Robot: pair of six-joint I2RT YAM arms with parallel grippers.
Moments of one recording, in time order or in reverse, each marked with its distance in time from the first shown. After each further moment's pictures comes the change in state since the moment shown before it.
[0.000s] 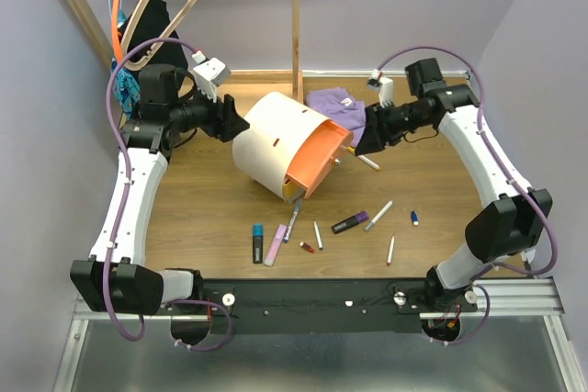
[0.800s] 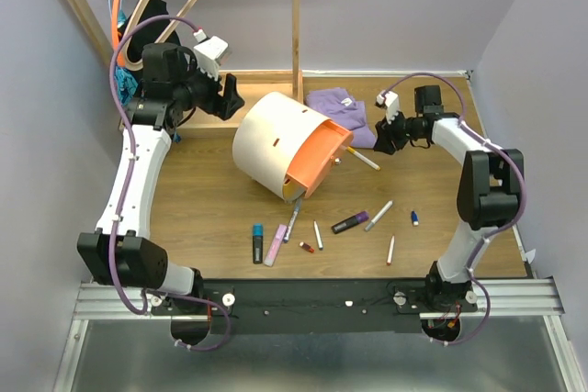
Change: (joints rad) left arm -0.001 0.131 0.175 0.024 -0.163 0.056; right arm -0.219 0.194 -0.345 0.661 0.157 -0.468
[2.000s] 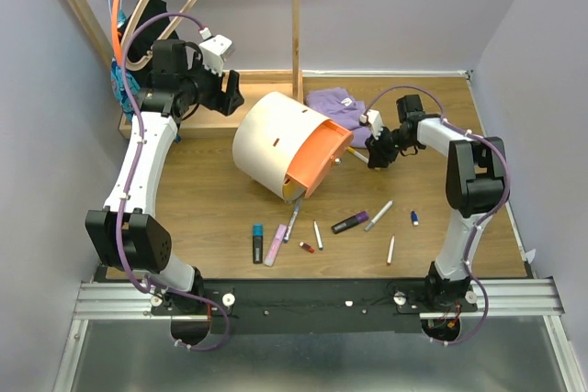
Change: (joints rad) left arm 0.000 0.122 0.057 -0.016 -0.066 0.011; right arm 0.064 0.174 0.072 -0.155 0.013 -0.193
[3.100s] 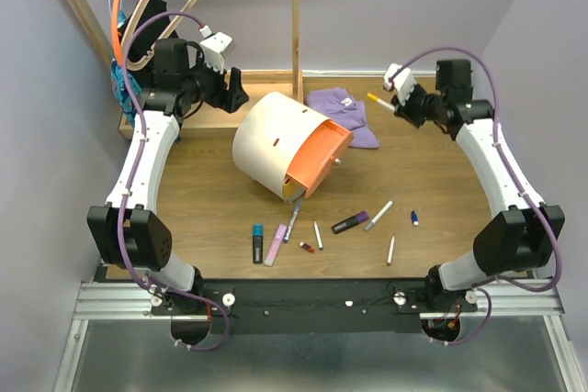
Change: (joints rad) left arm -0.002 0.016 -0.012 0.066 0.052 -0.056; right arm -0.009 -0.499 0.046 -0.079 0.185 -0.013
